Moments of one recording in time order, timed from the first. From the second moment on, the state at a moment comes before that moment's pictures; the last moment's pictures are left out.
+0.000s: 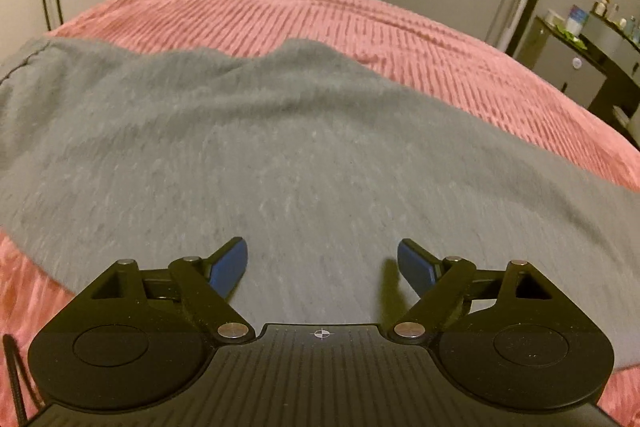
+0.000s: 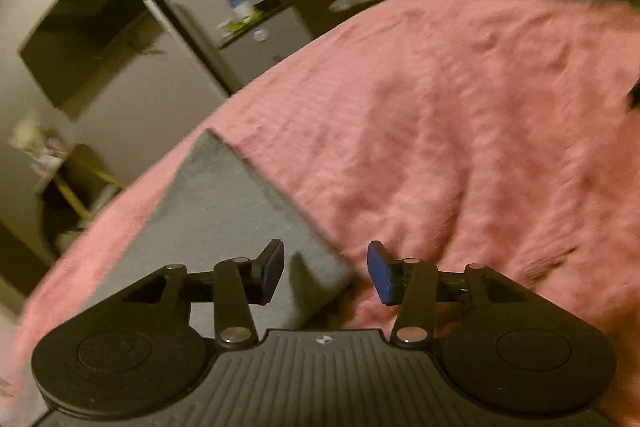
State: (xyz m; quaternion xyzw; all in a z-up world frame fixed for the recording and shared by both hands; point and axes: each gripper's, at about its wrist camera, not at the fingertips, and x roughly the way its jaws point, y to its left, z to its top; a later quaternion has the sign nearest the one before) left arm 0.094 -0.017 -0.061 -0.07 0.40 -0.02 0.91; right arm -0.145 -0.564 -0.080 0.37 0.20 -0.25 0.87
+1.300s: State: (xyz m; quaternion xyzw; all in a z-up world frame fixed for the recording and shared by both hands) left arm 0.074 0.015 -0.068 -0.08 0.34 -0.03 0.94; right arm -0.066 -0.500 -0.003 0.35 0.12 -0.18 0.91
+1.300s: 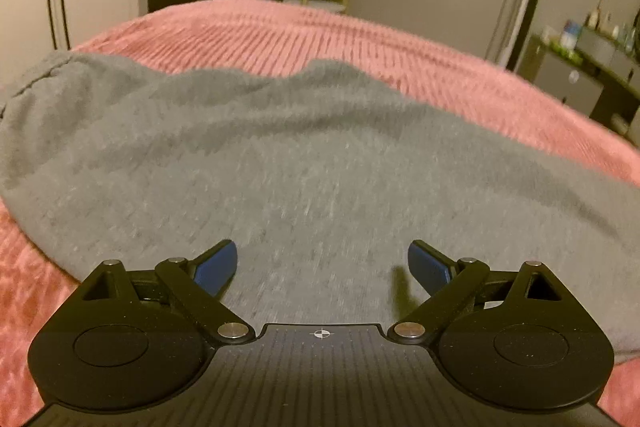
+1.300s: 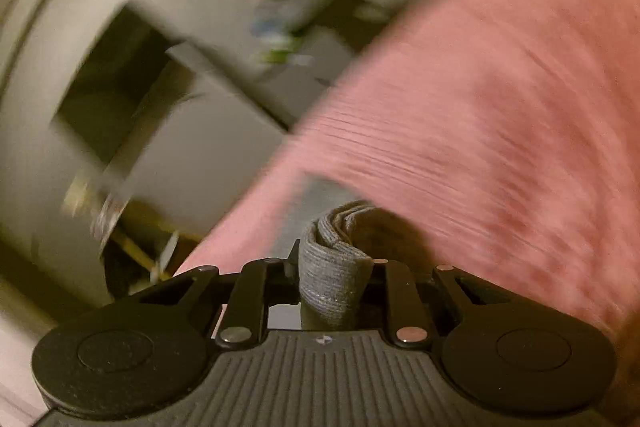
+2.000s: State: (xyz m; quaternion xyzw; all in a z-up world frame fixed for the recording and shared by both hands) left arm 0.086 0.006 -0.065 -0.18 0.36 -0.23 0.89; right arm 0.021 -0.337 -0.062 0.35 0.29 0.03 0.89
